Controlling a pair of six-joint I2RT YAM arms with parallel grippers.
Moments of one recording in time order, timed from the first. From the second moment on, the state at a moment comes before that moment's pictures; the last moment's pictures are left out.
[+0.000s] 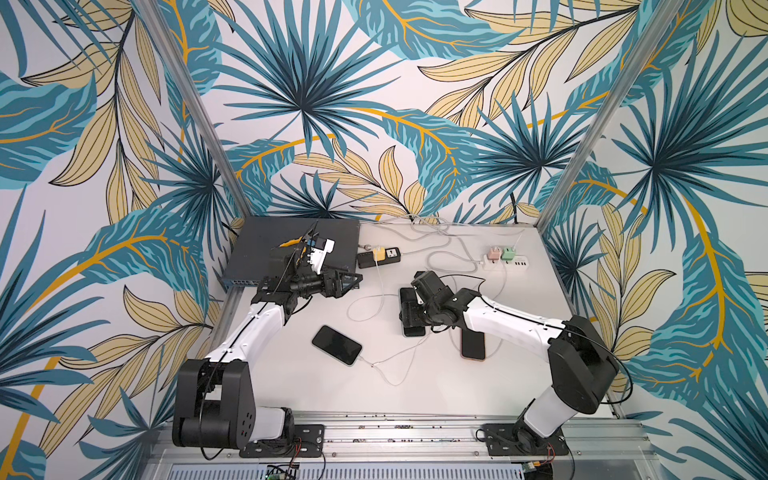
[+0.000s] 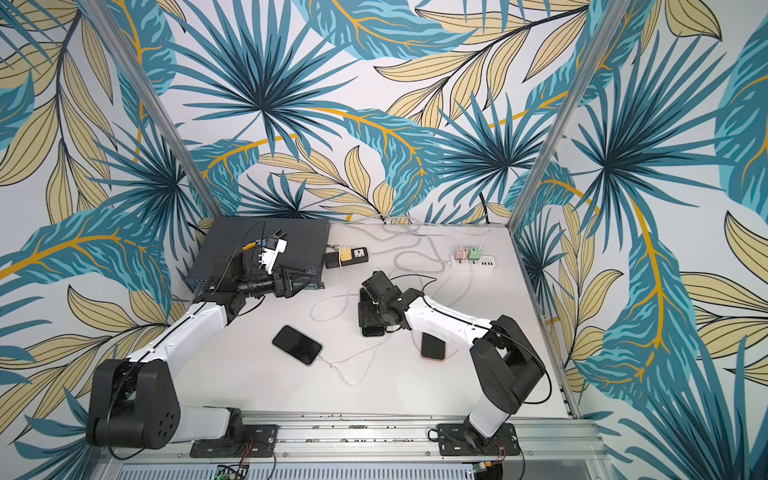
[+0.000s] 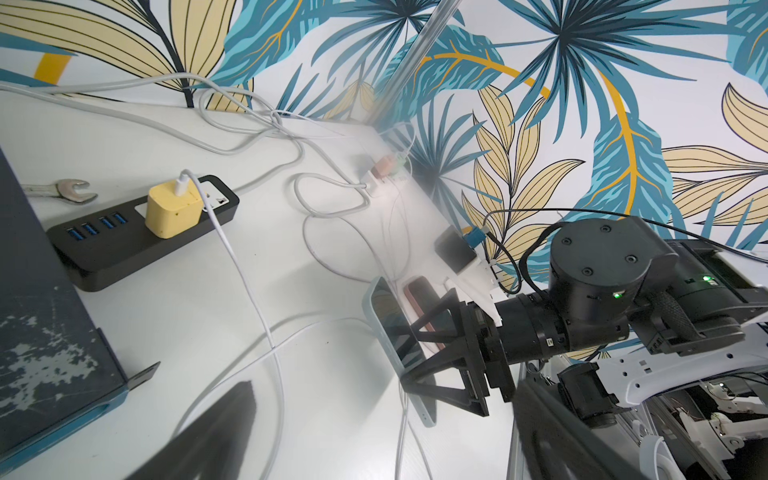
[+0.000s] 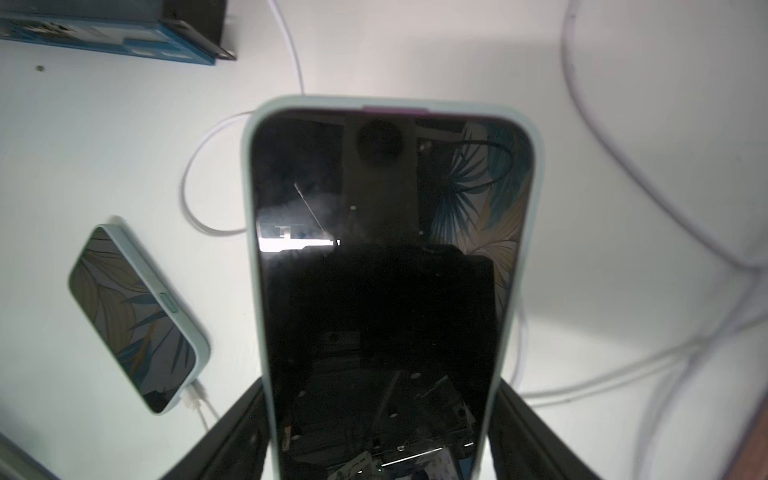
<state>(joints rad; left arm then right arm) -0.03 1.37 0.87 0.05 1.03 -0.27 0.87 1.63 1.10 -0.51 0.07 0.60</state>
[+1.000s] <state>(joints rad) 0.02 1.37 0.88 0.02 1.03 -0.25 0.90 1.66 0.94 -0.62 0.15 0.69</state>
